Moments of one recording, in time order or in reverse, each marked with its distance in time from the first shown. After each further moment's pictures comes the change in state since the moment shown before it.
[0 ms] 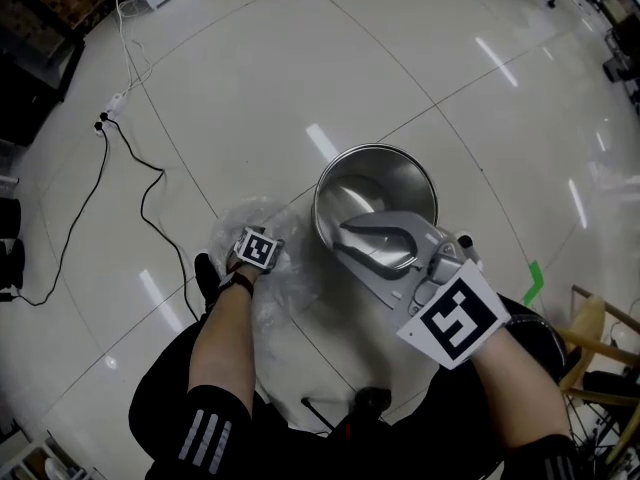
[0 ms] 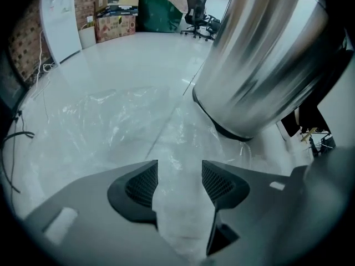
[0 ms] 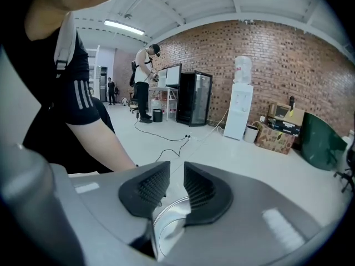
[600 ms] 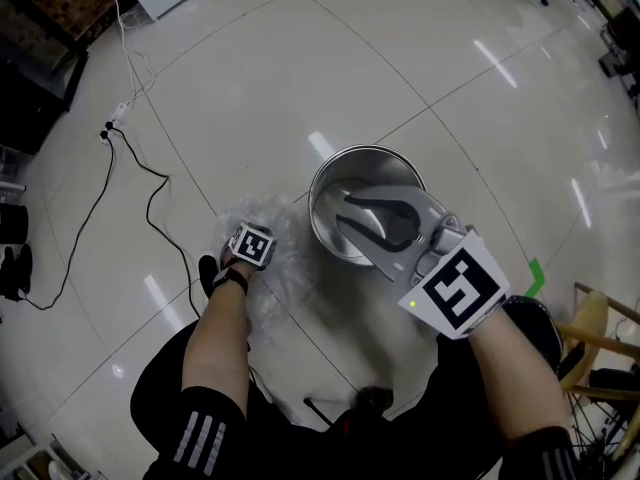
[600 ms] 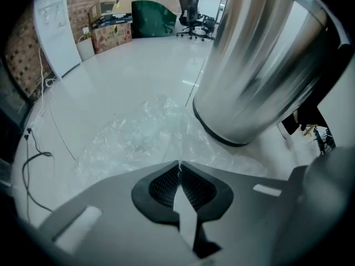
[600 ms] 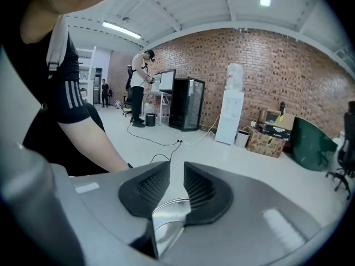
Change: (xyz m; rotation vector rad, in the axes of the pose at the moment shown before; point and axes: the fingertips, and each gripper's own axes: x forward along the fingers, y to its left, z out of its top) left arm -0.037 0.010 0.023 0.065 -0.018 0.065; right arm -0.020 -0.027 0.009 0.046 -0.064 -0.092
